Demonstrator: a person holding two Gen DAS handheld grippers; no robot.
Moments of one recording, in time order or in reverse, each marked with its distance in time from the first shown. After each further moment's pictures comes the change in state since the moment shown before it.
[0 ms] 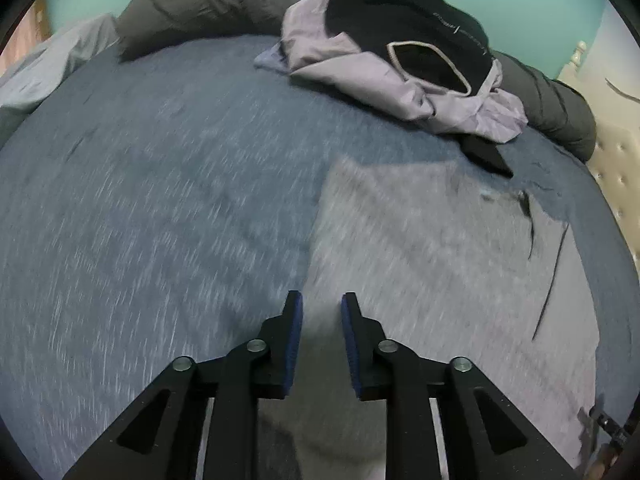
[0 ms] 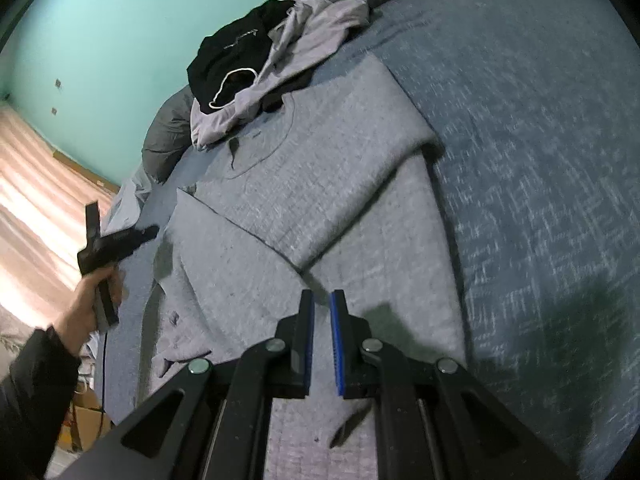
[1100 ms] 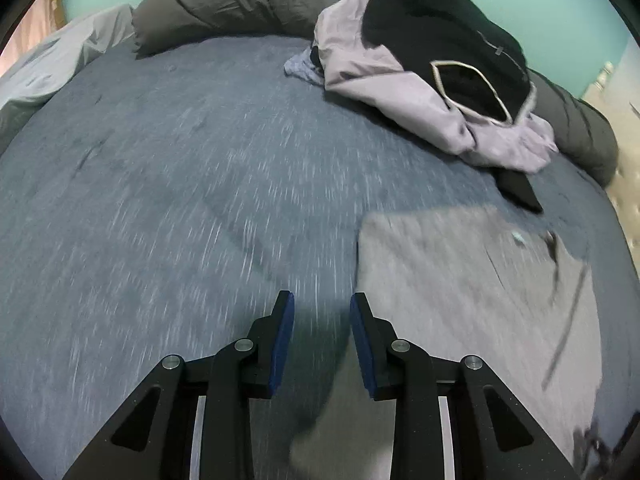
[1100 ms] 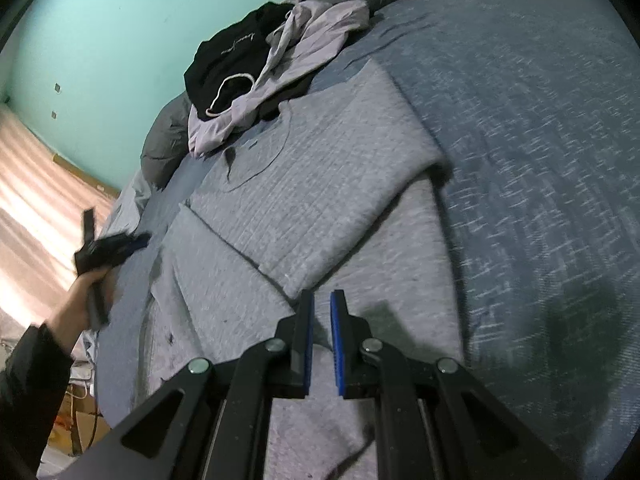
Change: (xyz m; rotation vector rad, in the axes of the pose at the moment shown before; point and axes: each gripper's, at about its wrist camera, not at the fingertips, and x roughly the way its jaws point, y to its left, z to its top) left arm -0.023 0.042 0.013 -0.063 0.032 0.044; right arm 0.012 -0.007 0.019 0.014 -0.016 0.013
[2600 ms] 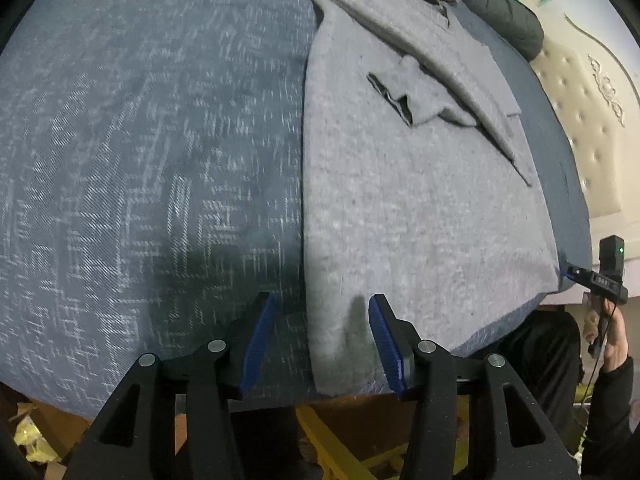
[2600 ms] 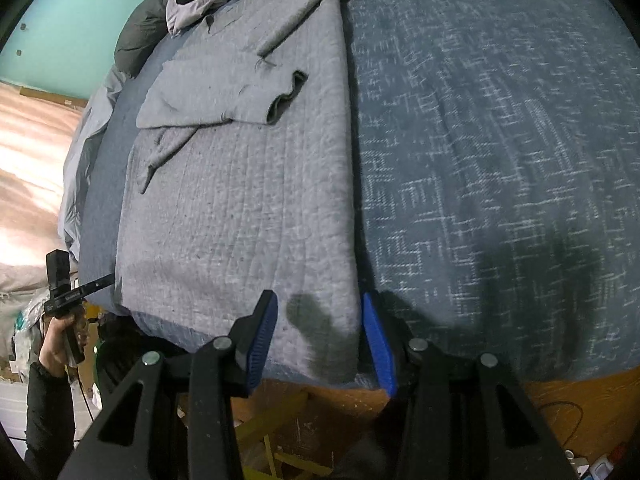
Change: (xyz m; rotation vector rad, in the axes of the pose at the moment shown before) left arm -0.150 0.054 -0.337 0.054 0.398 -0.257; right arm -0.126 -0.011 -0.146 -0.008 0.435 -0.143
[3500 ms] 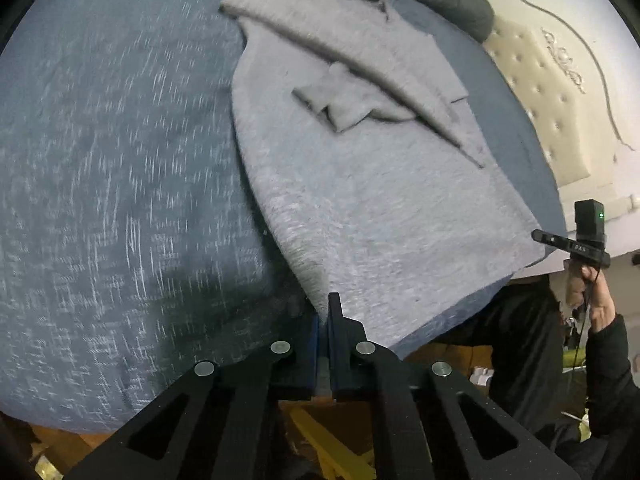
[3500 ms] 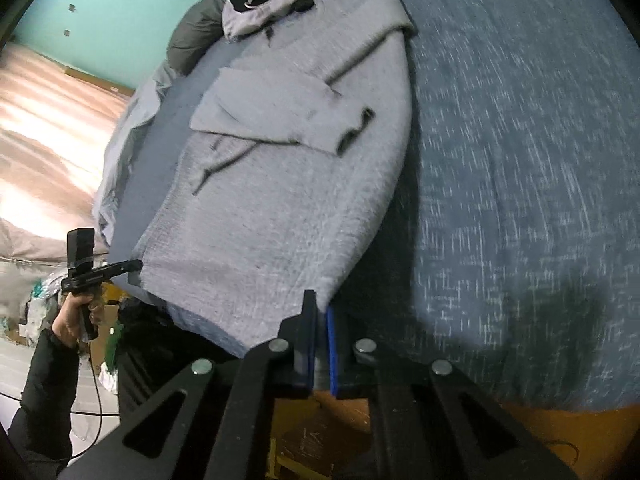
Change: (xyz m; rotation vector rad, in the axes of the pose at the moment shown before) left arm -0.030 -0.030 0.005 0.143 -0.027 -0.093; right arm -0.034 0.021 0.008 -0.126 -0.069 0.123
